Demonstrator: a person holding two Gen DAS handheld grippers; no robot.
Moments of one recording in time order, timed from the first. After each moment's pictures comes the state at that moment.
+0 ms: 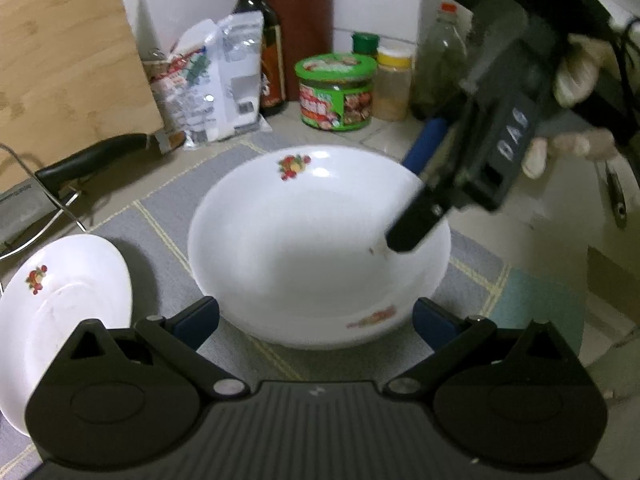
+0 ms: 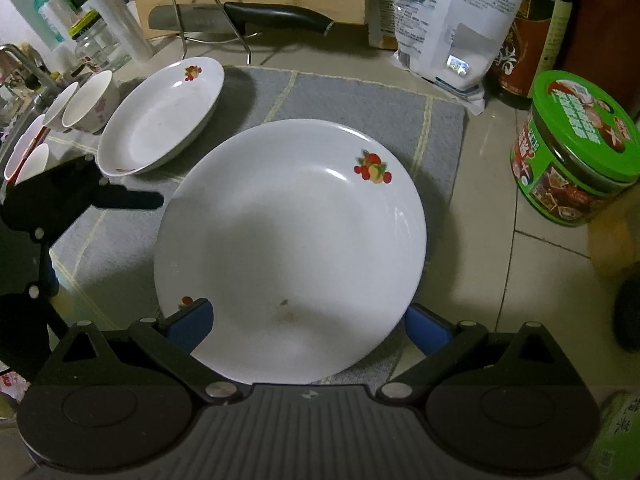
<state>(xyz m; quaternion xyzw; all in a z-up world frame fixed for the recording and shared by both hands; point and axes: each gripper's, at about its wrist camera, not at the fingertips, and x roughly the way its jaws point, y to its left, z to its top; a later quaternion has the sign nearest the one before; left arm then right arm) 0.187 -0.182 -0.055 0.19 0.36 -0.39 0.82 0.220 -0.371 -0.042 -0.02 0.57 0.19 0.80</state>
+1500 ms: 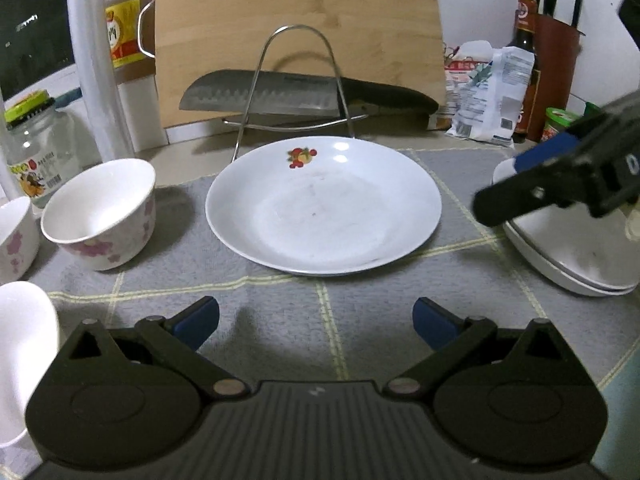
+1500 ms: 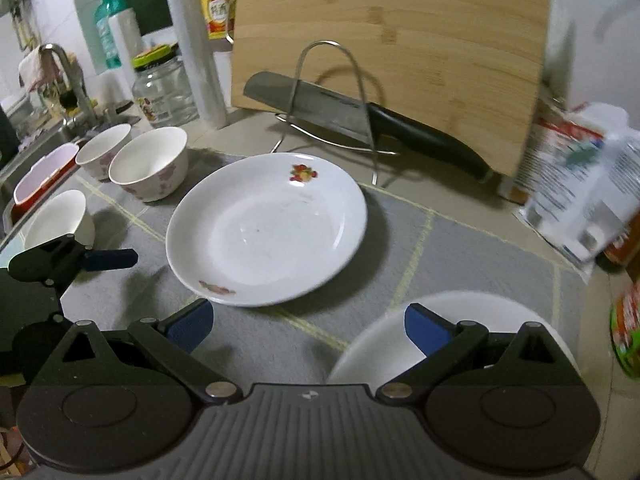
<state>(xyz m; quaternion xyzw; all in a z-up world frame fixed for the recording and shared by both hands) 0.188 -0.040 -0.077 0.07 0.36 -0.12 0.92 0.241 -0.219 -0.034 -0.06 0.42 0.23 0.88</state>
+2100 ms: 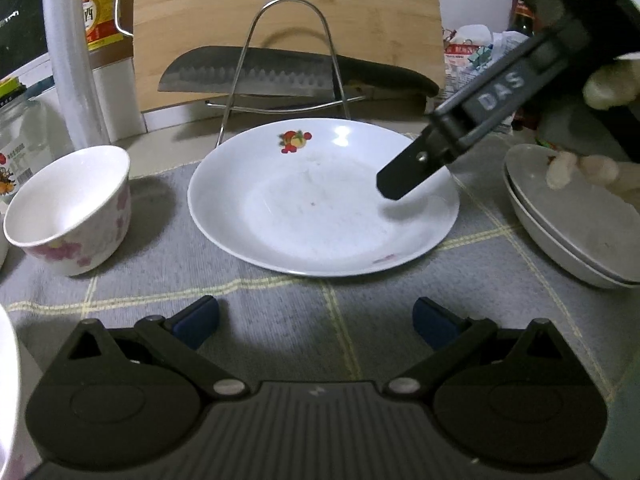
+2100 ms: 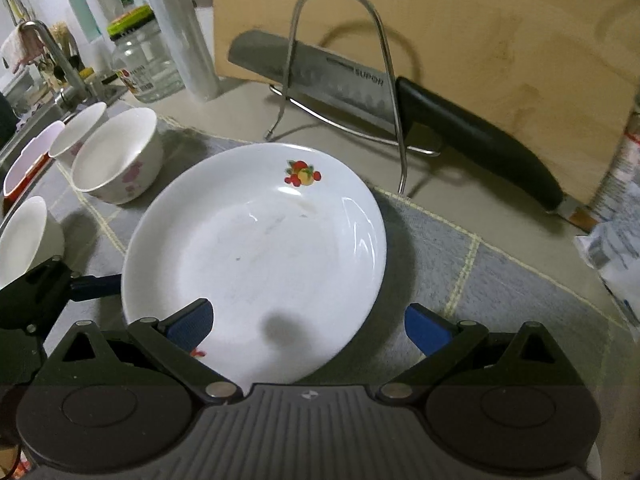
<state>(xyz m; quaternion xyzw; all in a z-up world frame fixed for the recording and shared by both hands) 0.213 -0.032 -0.092 0.07 0.37 -0.15 0.92 0.329 -0.191 -0.065 -0.07 0.50 0.25 0.83</state>
